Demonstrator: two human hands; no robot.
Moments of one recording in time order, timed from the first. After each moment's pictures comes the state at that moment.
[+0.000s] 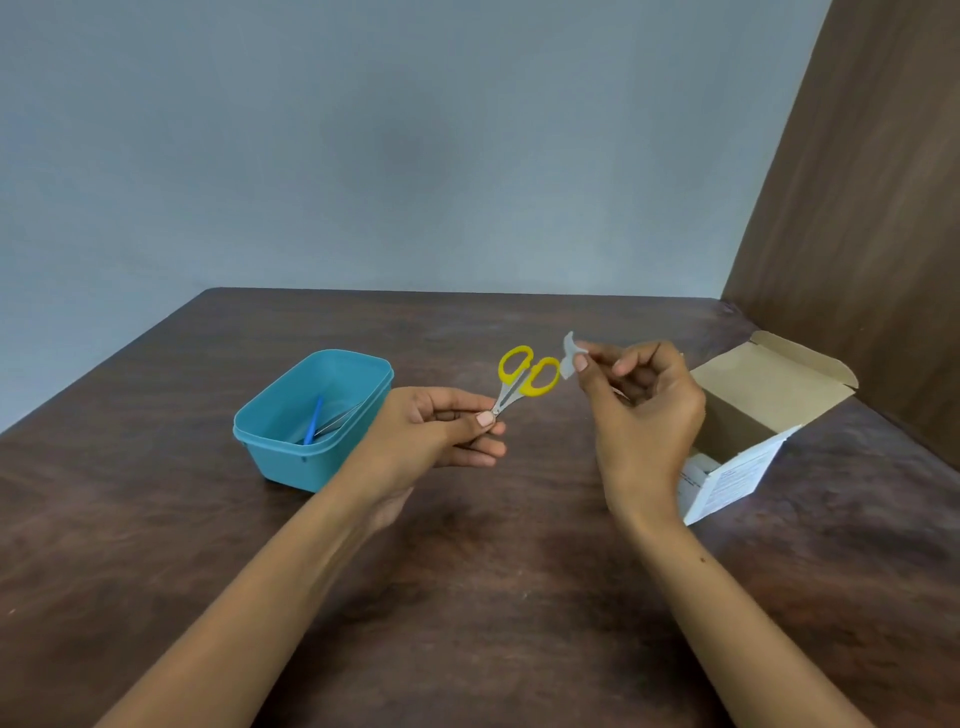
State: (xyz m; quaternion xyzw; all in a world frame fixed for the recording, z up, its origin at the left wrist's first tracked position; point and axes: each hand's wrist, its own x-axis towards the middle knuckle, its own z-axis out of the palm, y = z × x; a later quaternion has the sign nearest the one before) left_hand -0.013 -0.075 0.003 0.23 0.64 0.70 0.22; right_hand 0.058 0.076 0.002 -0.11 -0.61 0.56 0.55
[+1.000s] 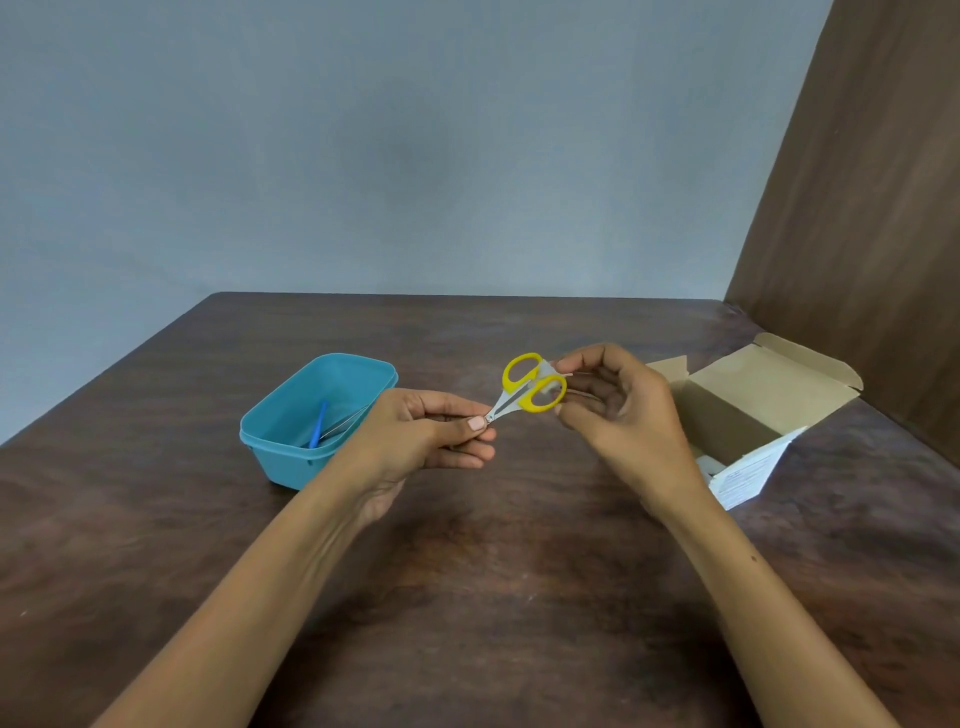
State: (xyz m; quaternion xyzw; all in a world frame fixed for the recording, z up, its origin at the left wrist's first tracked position) left_hand -0.017 -0.083 0.013 0.20 0.65 0.69 0.25; right_hand 0.061 0.094 0.003 0.01 -0.74 0.59 0.32
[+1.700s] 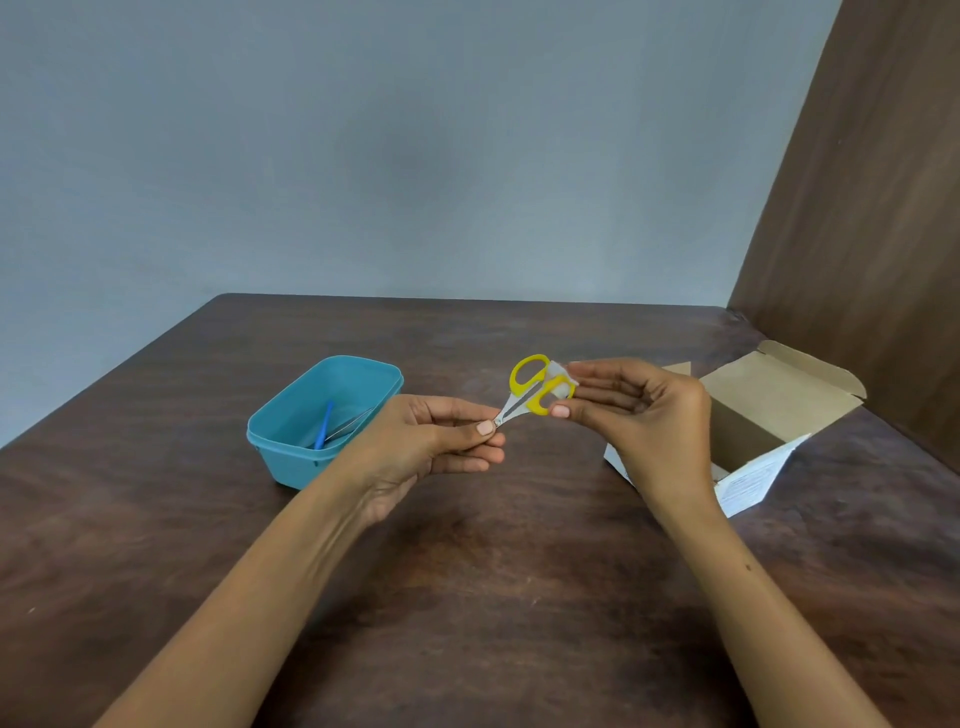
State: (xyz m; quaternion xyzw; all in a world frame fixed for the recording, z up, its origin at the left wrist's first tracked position) left_hand -0.019 -0.084 0.011 0.20 0.63 0.70 0.29; right_hand 0.070 0.091 0.007 -0.01 -0.72 0.58 0.39
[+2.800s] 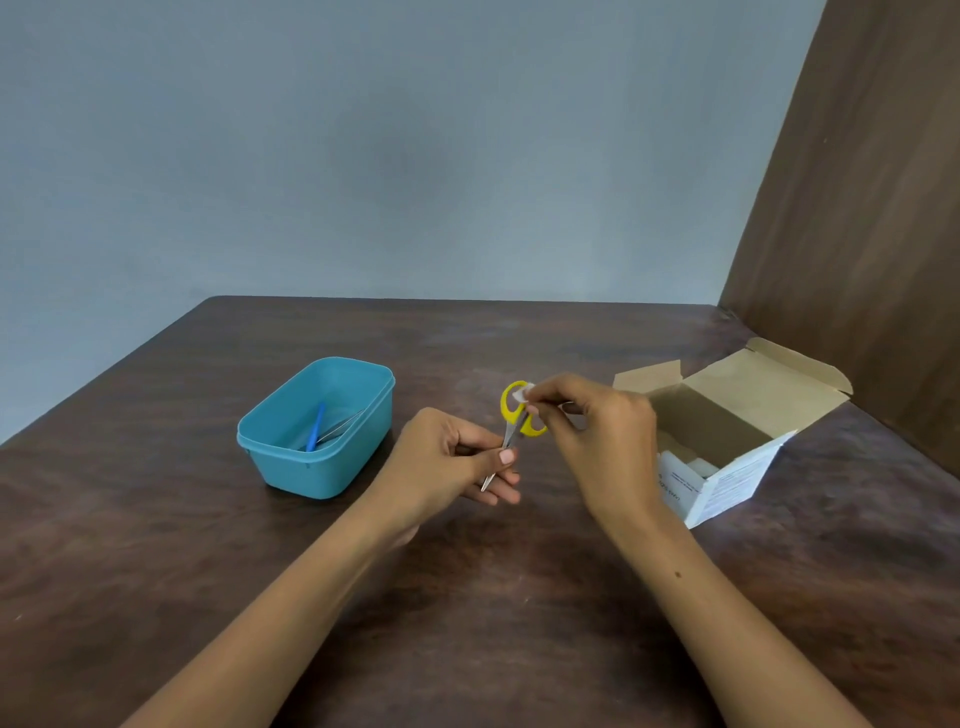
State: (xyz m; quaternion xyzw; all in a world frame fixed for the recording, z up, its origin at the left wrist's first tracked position) left_hand -0.009 -0.067 -0.010 0.30 0.71 0.60 0.21; right_hand 0.053 0.084 -0.013 -0.02 -0.85 0.24 0.48
